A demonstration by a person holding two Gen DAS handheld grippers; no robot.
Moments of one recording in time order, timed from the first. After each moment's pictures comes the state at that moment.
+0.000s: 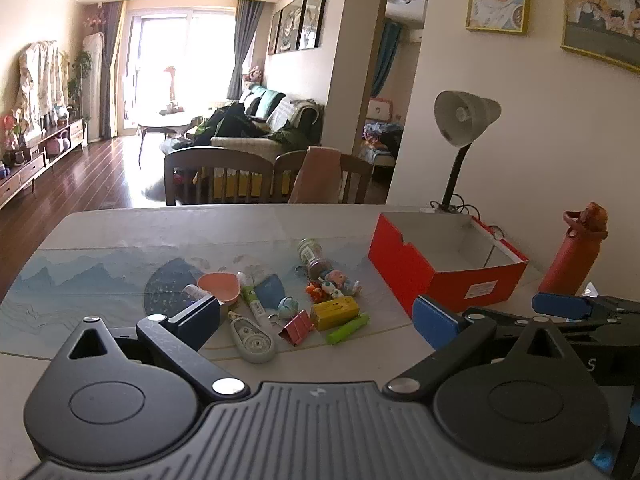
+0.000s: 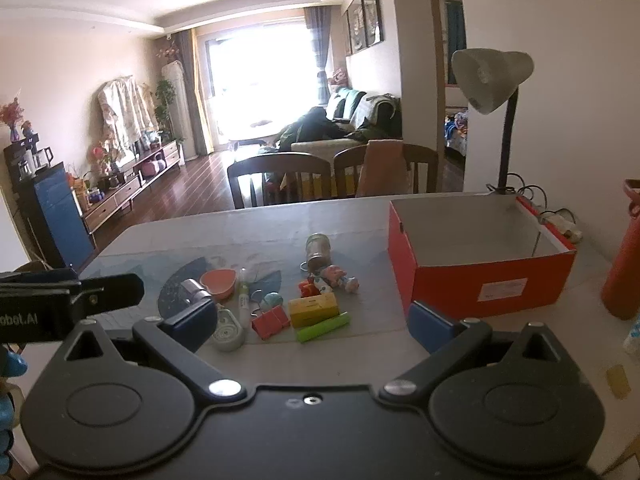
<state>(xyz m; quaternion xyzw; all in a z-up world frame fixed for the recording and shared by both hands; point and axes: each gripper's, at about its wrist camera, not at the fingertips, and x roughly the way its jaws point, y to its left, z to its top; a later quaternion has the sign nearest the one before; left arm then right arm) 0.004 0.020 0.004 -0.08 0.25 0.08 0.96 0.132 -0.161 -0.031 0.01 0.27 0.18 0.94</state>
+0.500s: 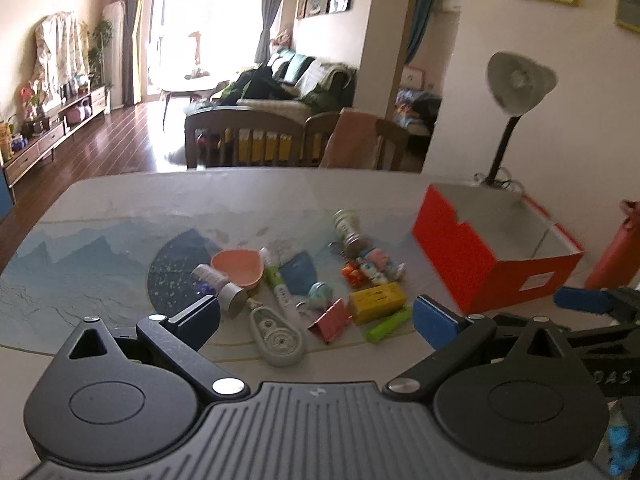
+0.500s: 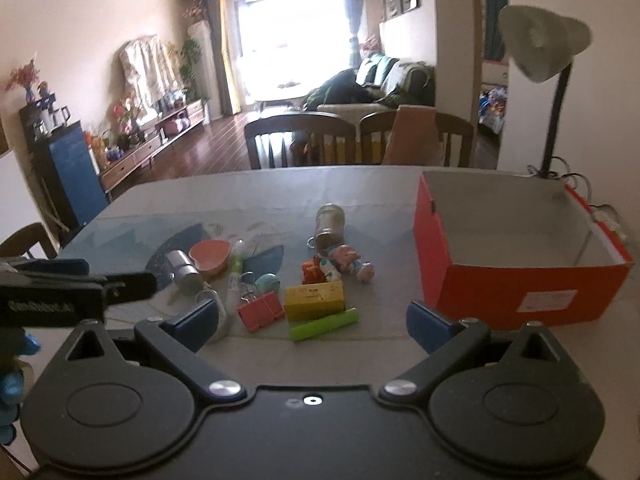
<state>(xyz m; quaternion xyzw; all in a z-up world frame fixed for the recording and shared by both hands) 0.077 0.053 -0.042 -0.09 0.31 0.15 0.94 0.211 -0.149 -0.070 -0.02 0.32 0.23 0.92</state>
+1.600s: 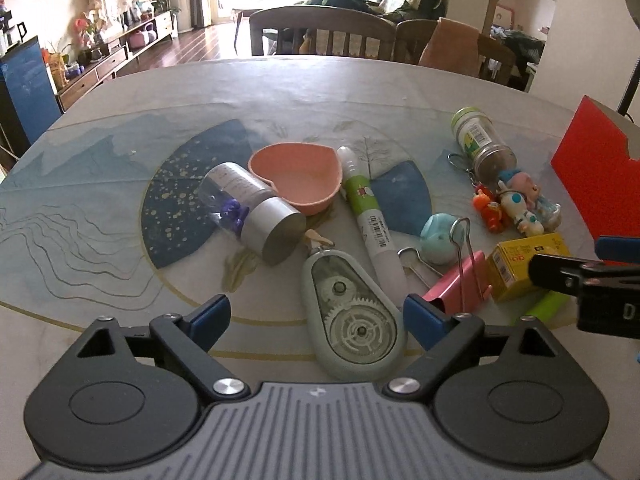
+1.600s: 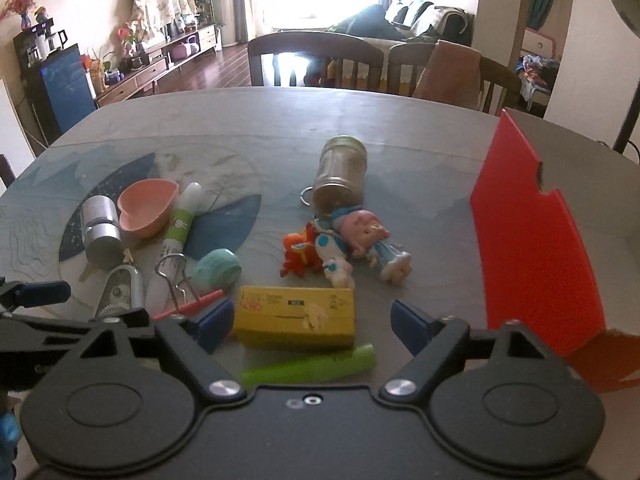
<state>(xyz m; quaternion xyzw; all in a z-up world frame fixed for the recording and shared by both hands) 0.176 0.112 -0.176 -0.13 0.41 0.29 0.85 0.342 -0.083 -0.168 -0.10 0.40 0.24 0.88</state>
